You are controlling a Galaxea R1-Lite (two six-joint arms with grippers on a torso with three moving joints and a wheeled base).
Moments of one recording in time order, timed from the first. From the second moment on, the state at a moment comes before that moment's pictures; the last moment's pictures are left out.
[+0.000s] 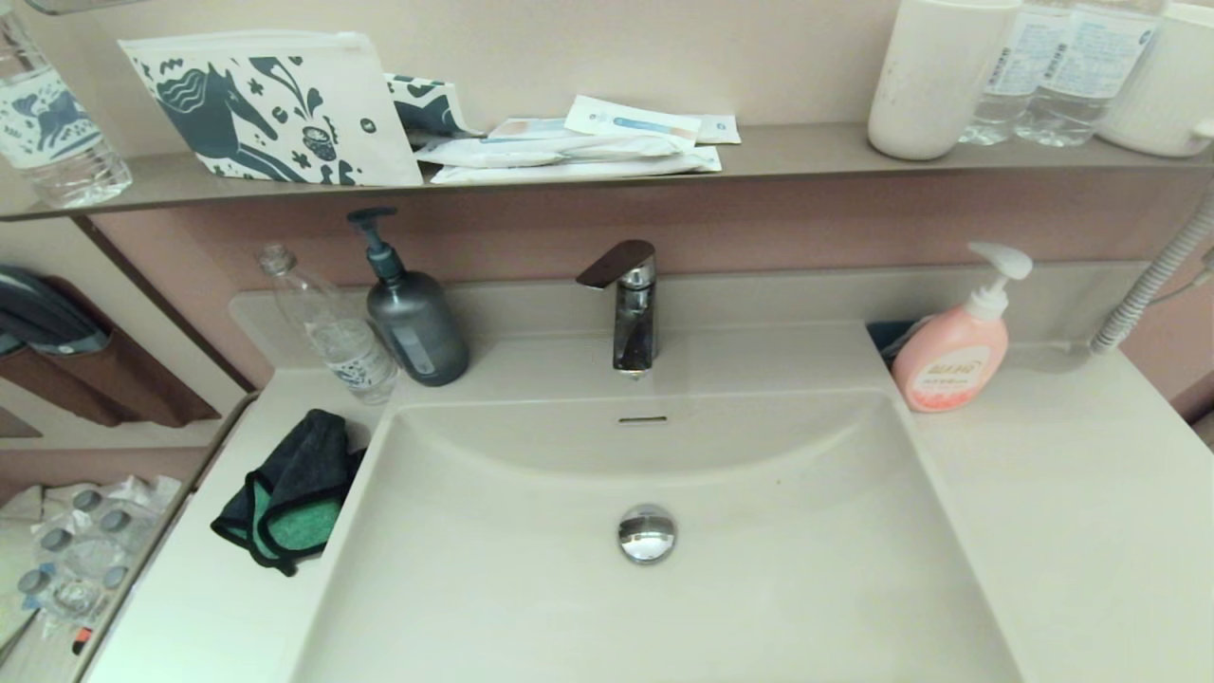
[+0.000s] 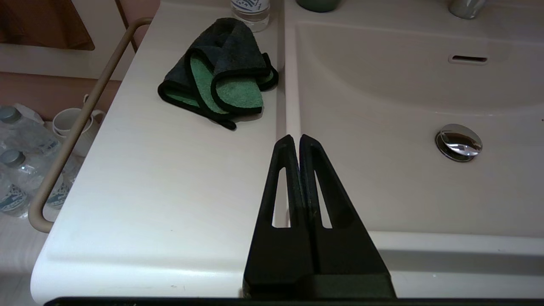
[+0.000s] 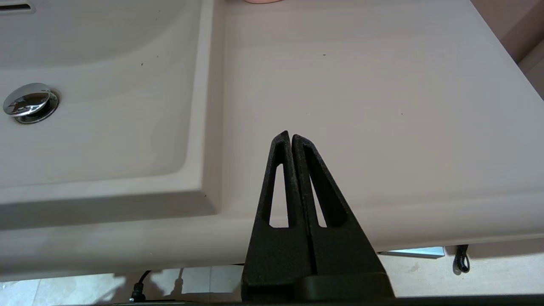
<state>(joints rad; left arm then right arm) 0.01 0.00 0.00 0.00 0.03 -0.08 0.00 0.00 -0.02 0.05 -0.02 0.03</state>
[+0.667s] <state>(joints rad) 0.01 0.00 0.00 0.00 0.03 -0.08 0.00 0.00 -0.03 0.05 -0.02 -0.02</state>
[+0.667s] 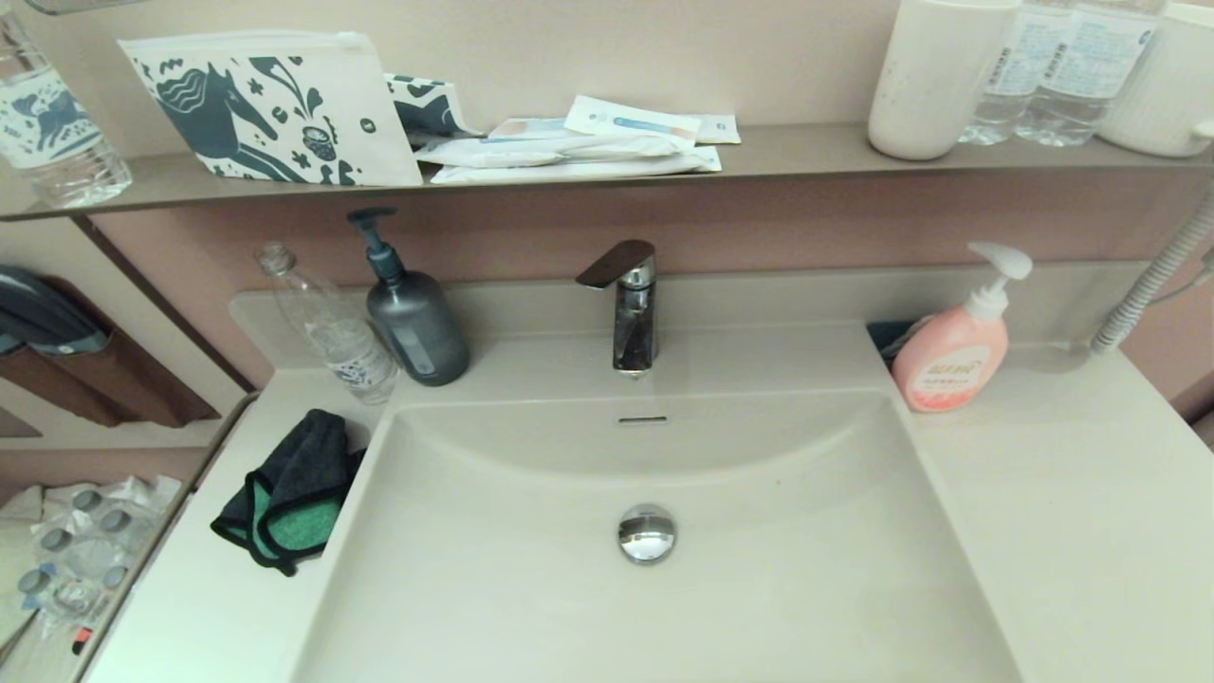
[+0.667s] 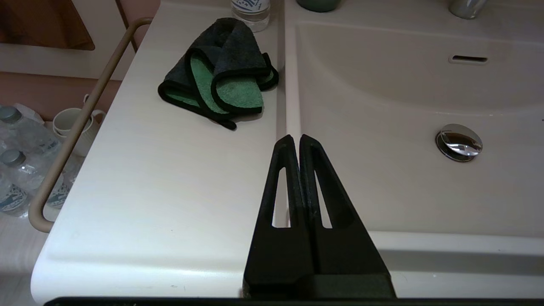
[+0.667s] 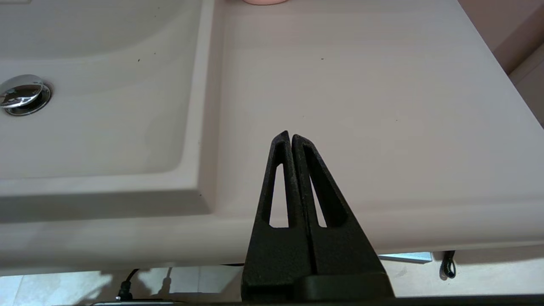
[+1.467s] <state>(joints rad) 0.01 0.00 0.00 0.00 0.04 -0.08 0.02 0.45 -0.33 -0.03 0.05 0.00</state>
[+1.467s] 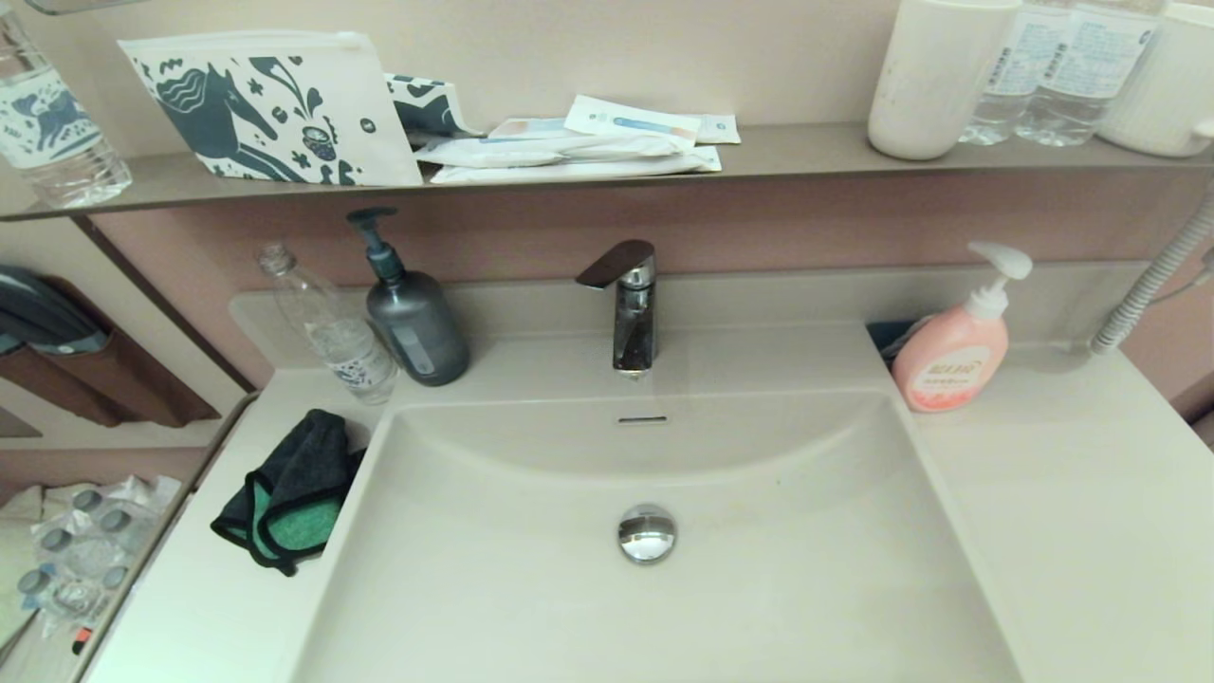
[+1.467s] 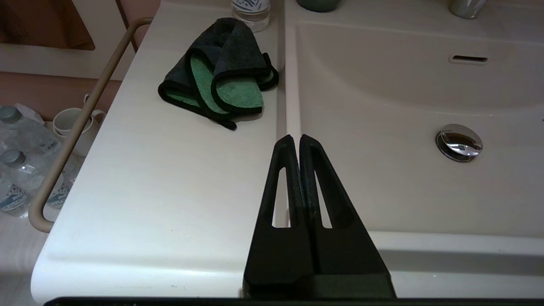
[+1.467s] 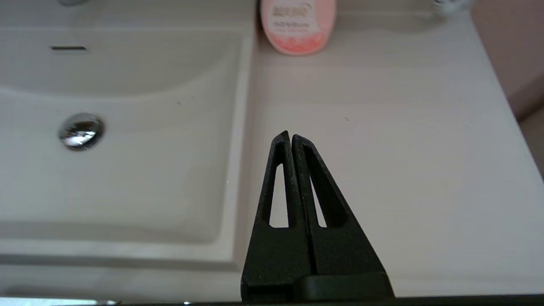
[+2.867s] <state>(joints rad) 0.01 0.00 0.00 0.00 0.03 -0.08 0.87 1.88 -0.98 -1.00 -0.47 -0.07</state>
